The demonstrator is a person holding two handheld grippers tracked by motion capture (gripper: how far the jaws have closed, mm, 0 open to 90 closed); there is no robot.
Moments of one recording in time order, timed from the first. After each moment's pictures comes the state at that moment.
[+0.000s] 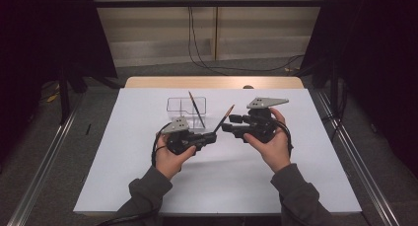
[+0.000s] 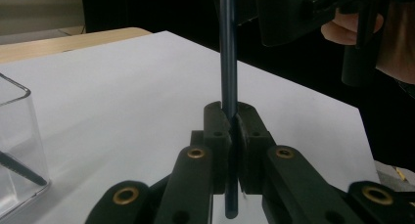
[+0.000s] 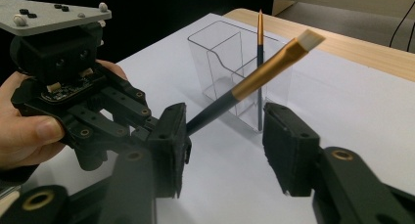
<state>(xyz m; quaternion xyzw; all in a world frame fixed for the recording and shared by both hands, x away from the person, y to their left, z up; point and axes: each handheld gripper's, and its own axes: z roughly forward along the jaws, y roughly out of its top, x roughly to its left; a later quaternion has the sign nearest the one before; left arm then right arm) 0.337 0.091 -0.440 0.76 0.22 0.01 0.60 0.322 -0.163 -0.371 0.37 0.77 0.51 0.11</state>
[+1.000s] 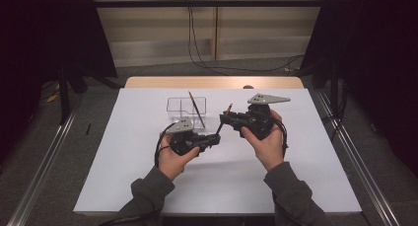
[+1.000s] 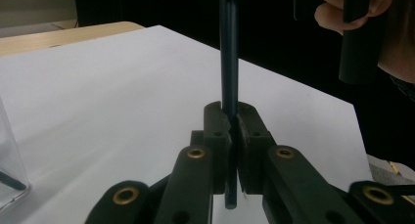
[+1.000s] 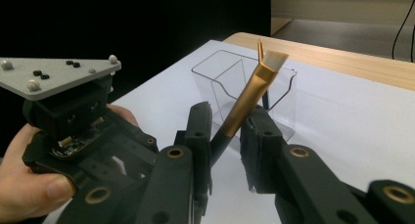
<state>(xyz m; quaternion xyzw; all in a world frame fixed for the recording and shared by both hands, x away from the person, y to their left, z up) 0.335 0.082 -0.437 0.77 0.22 0.00 0.59 0.325 -0.158 -0.366 0.40 0.73 0.55 0.10</state>
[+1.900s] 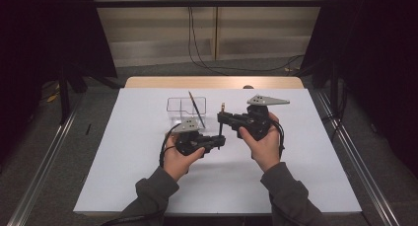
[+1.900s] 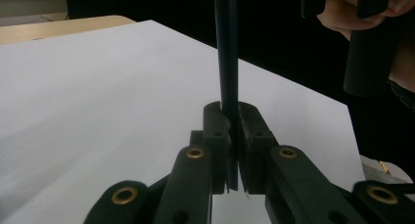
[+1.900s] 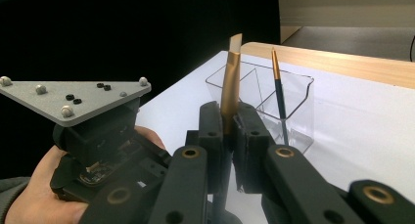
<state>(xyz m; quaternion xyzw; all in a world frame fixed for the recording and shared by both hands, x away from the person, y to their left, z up) 0.334 0.069 -0.439 0.77 0.22 -0.02 0.59 0.322 -0.152 -0.367 0.40 0.71 0.58 0.09</state>
